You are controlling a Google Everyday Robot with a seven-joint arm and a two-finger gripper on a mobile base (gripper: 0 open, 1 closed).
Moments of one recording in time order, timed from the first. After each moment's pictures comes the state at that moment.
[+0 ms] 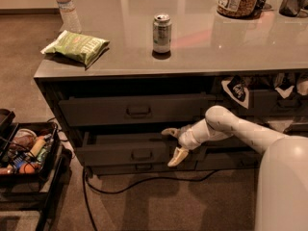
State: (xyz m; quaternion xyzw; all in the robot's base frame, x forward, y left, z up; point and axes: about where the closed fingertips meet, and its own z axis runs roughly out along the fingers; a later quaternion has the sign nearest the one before) arm 0.619 -0.069 0.477 -0.71 0.56 0.25 0.33
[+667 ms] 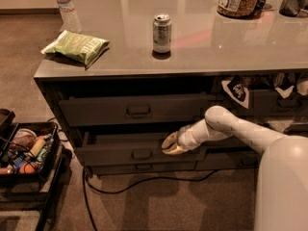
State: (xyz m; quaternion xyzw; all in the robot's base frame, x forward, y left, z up) arm 0.619 -0.069 0.477 -0.71 0.56 0.25 0.33
